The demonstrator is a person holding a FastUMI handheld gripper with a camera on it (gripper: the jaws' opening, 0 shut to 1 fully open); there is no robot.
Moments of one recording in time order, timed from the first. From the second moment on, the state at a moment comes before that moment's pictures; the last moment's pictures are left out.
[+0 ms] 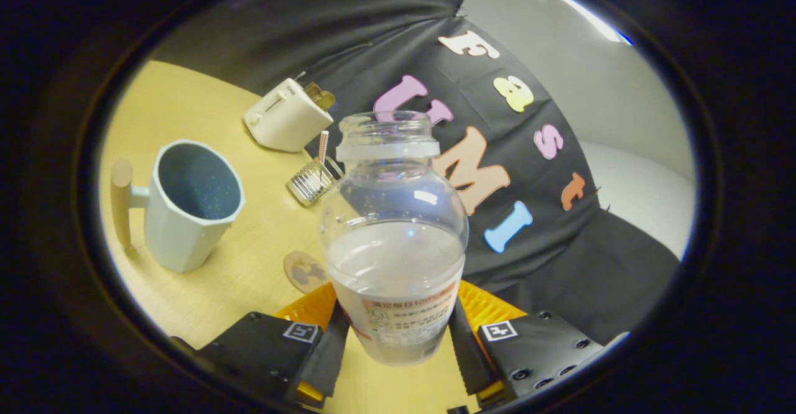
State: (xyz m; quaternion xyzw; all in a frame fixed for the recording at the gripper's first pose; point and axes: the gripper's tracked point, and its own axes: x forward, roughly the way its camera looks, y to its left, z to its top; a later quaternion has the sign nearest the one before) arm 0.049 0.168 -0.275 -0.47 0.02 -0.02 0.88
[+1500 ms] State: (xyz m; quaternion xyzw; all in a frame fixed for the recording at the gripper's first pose) arm 0.059 0.179 -0.237 -0.68 -0.05 -0.08 0.73
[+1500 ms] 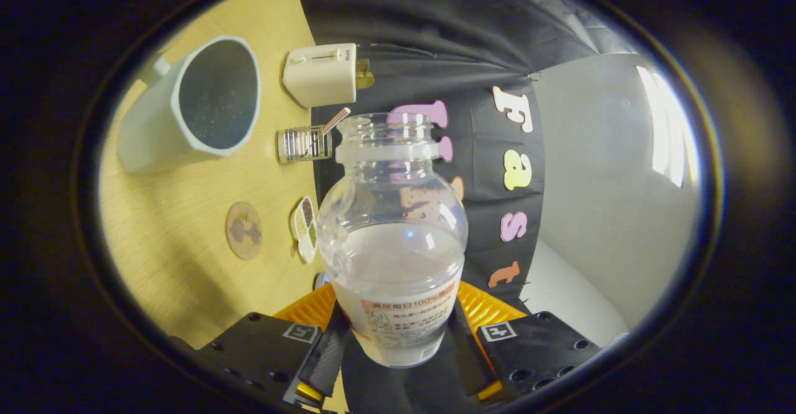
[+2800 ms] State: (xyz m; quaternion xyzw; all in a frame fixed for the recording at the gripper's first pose) arm 0.058 0.185 -0.232 -0.73 -0.08 -0.09 0.67
